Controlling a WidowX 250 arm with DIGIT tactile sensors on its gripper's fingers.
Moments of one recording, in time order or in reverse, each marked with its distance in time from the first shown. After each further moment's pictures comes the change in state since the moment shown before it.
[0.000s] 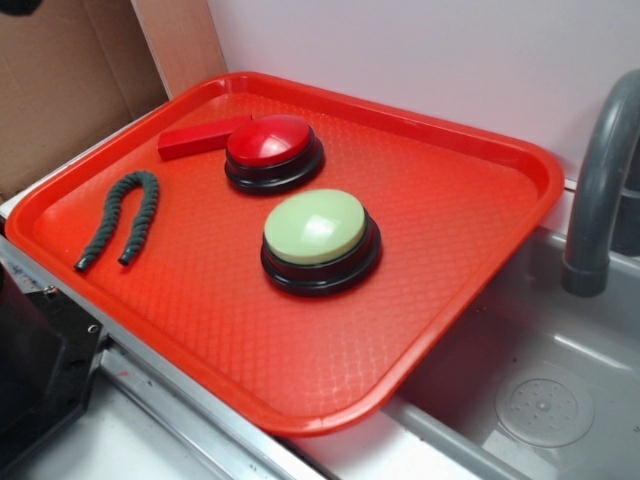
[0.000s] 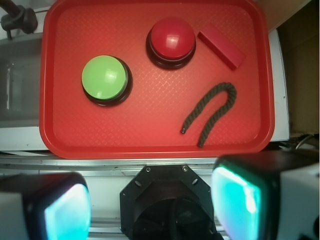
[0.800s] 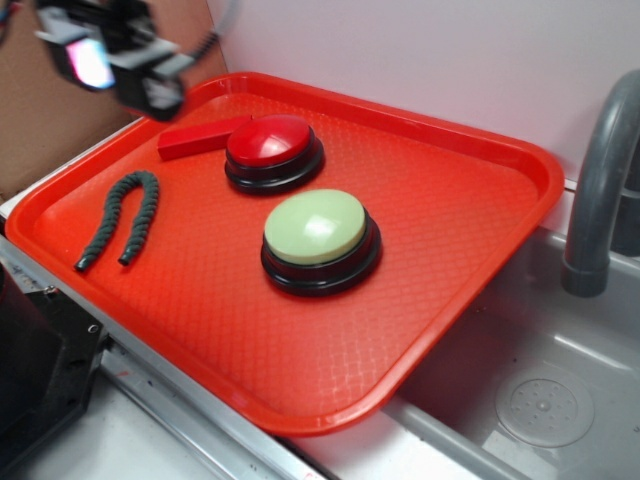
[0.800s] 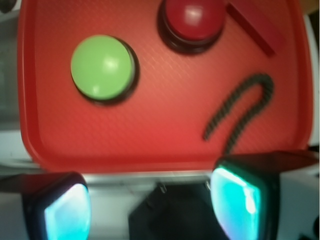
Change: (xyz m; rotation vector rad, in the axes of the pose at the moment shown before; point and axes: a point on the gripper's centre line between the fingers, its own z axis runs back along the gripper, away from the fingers) arm 0.051 -0.029 -0.090 -0.017 0.158 0.007
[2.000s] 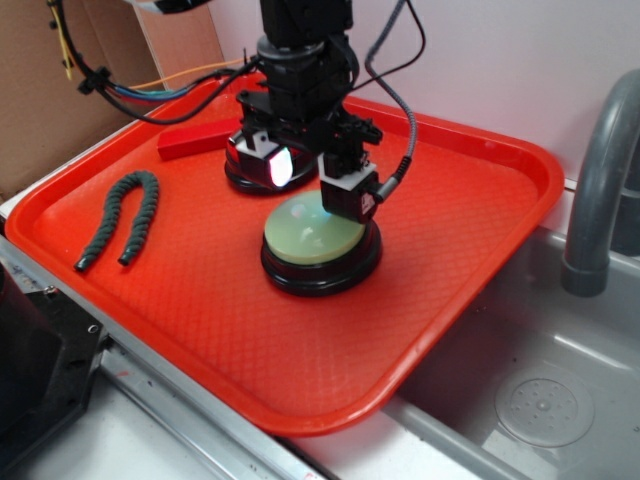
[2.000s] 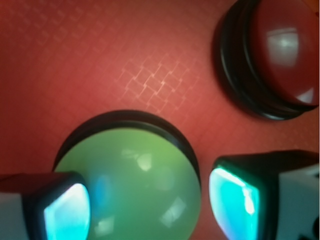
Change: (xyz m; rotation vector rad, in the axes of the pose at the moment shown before) arm 0.072 -0.020 -0.092 0.097 -0.061 0.129
